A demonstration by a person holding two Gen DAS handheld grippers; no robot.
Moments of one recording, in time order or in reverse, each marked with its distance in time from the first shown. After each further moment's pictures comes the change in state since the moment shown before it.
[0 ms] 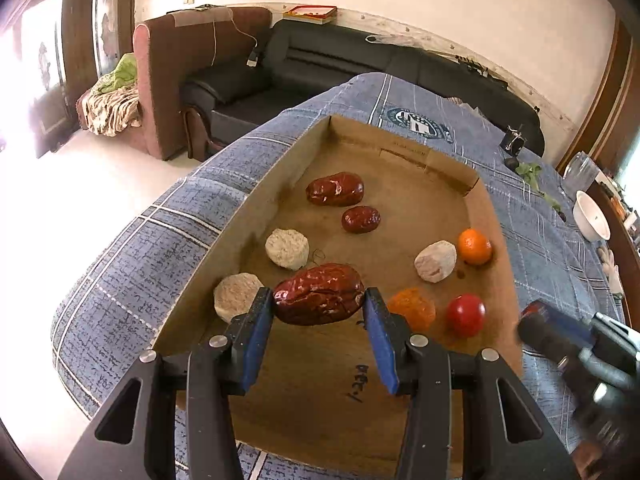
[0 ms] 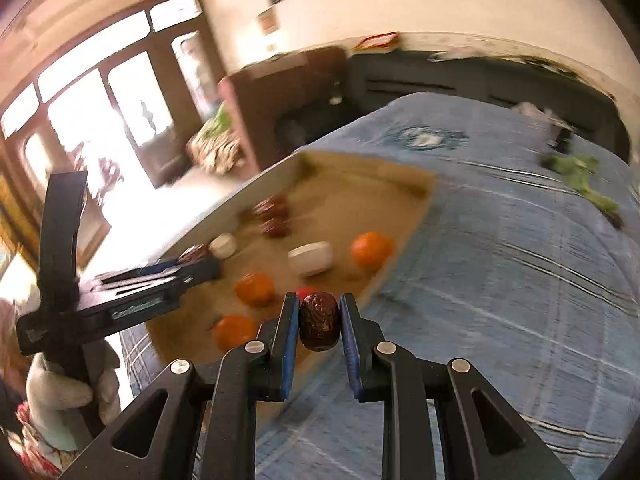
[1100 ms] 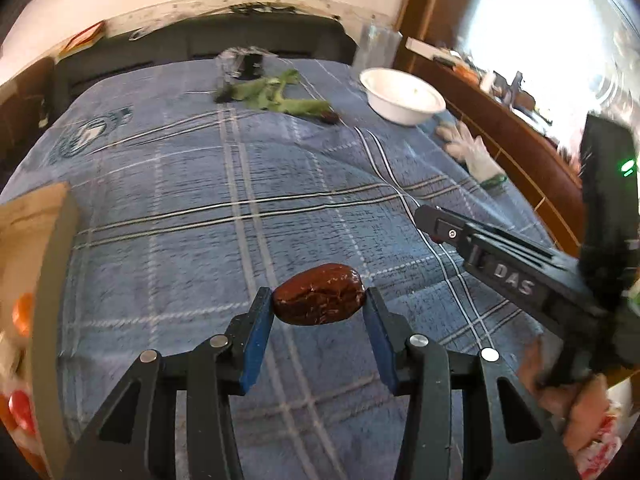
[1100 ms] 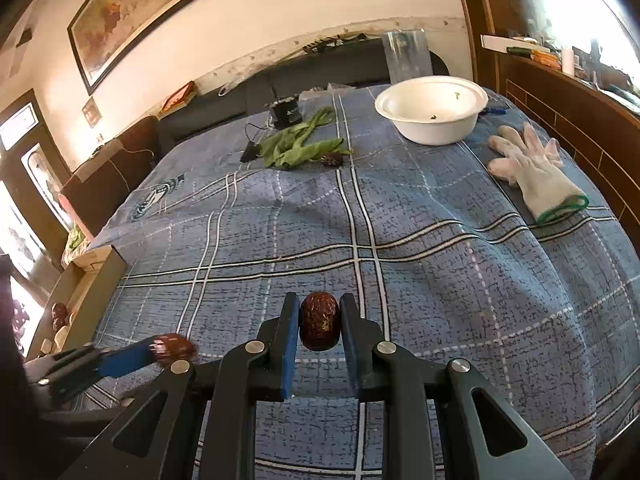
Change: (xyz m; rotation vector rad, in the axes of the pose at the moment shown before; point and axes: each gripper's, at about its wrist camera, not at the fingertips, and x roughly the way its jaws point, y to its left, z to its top) left arm 0.038 -0.300 -0.031 0.471 0.120 -0.425; right arm -0.107 -0.269 -0.076 0.508 -0.158 -0.427
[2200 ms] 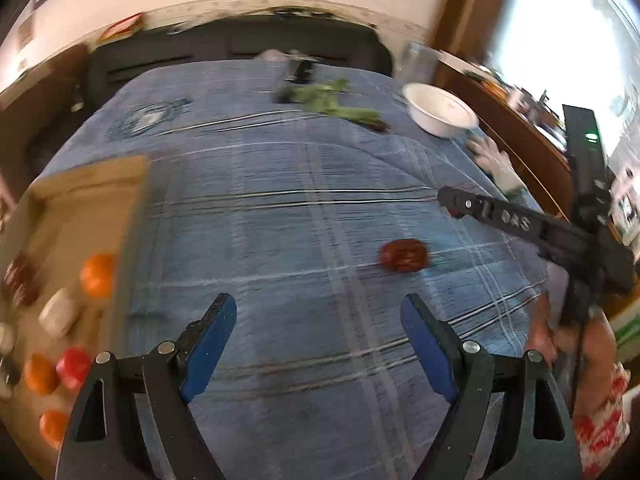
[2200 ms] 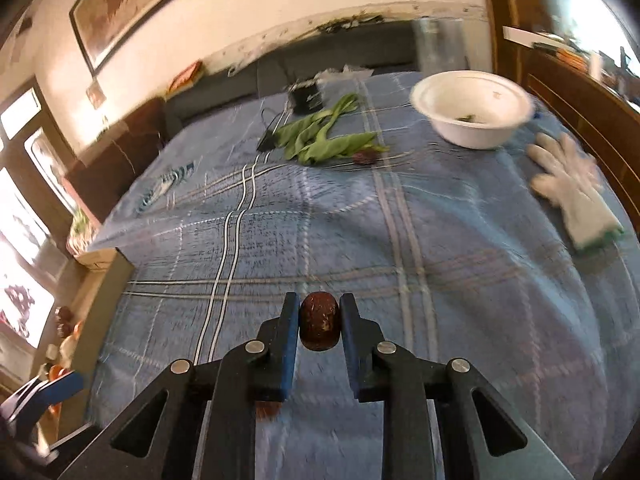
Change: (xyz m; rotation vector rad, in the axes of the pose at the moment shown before) left arm -0.028 0.023 -0.010 -0.024 0.000 0.072; right arm 0.008 0.011 0.017 0.006 0.062 0.028
